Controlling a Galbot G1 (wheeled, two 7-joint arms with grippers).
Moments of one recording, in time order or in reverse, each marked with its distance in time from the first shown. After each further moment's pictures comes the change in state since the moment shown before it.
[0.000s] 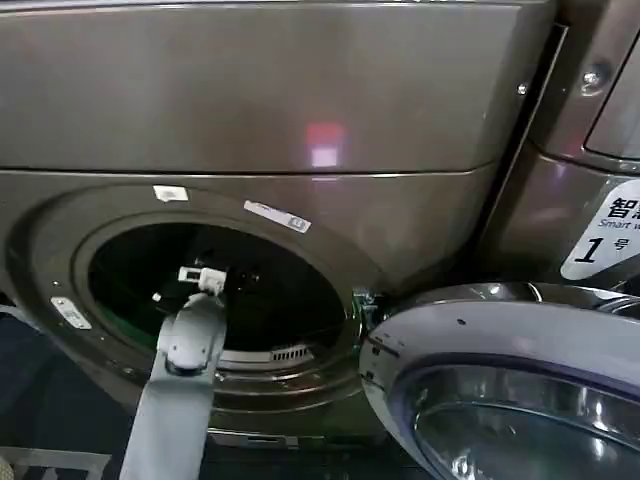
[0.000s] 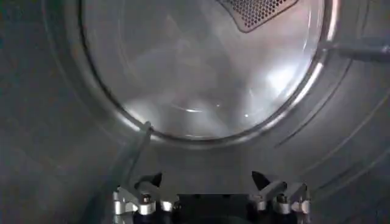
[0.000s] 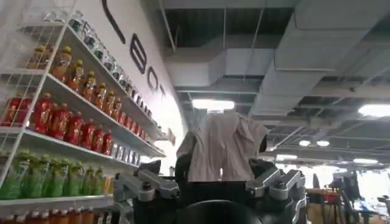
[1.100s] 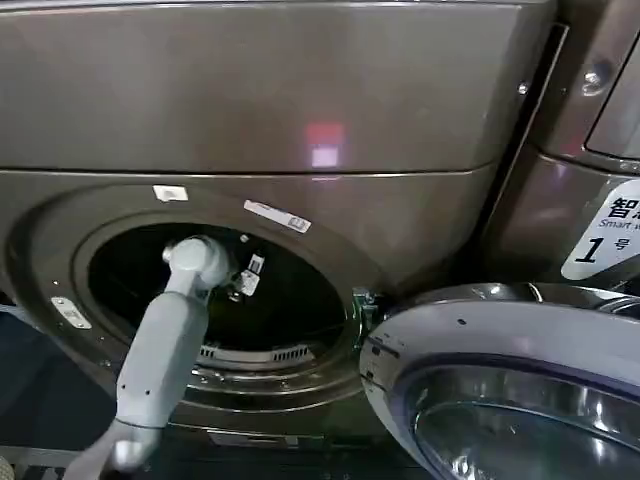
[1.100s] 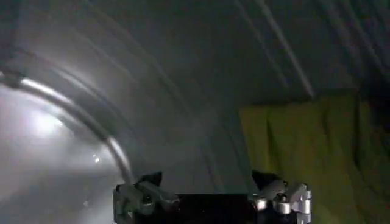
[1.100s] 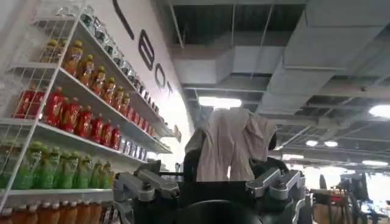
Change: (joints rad) left arm -0.211 0.152 0.248 0.300 0.238 -0.611 0.413; right arm 0.023 -0.009 -0.049 0.001 -0.024 0.005 -0.003
